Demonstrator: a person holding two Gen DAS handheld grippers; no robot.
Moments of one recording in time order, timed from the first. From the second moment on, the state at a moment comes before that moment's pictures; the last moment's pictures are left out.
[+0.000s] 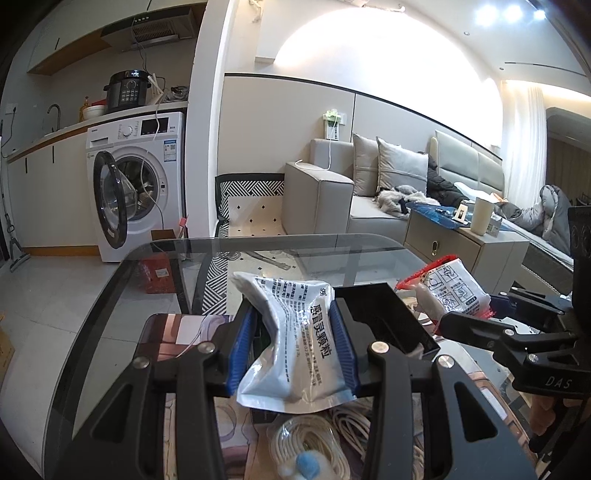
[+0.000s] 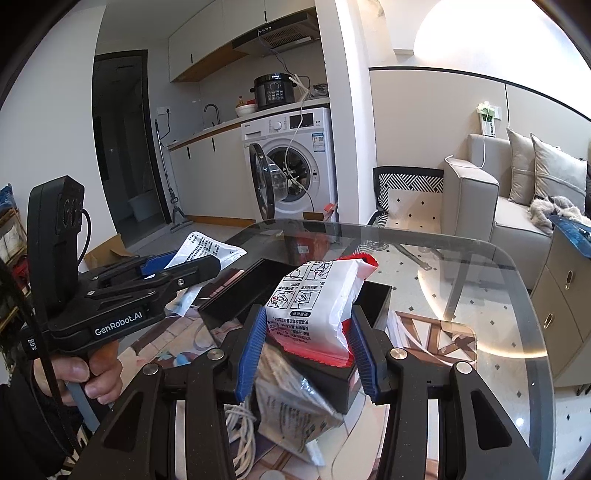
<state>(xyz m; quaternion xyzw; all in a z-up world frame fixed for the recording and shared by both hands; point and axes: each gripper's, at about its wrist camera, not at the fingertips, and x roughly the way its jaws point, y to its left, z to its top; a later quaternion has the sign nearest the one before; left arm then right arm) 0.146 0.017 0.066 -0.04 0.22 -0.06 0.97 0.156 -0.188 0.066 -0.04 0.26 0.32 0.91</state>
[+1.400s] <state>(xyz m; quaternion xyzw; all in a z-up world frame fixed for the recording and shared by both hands) 0.201 -0.007 0.022 0.01 0.31 -0.07 0.95 0.232 -0.156 0.022 -0.12 0.32 0.36 0.87</state>
